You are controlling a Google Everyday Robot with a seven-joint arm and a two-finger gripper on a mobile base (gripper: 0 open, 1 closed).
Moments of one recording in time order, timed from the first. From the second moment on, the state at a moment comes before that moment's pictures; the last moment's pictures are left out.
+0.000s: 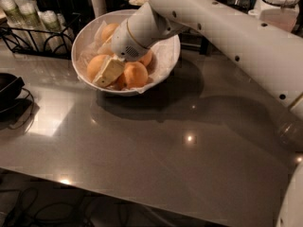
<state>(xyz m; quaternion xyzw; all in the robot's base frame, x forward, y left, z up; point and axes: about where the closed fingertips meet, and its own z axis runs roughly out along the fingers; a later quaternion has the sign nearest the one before) 0.603 0.119 0.896 -0.67 0.62 0.23 0.34</state>
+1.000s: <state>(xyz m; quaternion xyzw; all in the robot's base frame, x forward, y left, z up) 0.606 0.119 0.893 -0.67 0.62 0.23 0.34</state>
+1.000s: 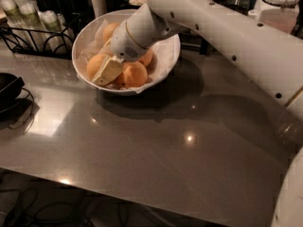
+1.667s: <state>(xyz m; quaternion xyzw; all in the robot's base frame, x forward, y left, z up) 0.606 0.119 0.893 -0.67 0.62 0.23 0.34</state>
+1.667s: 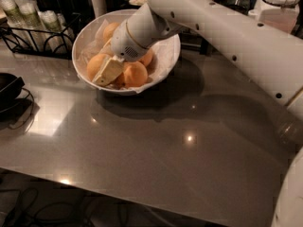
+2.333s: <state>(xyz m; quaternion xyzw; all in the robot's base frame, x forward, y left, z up) 0.572 0.113 0.932 -0.66 0.58 0.26 0.40</state>
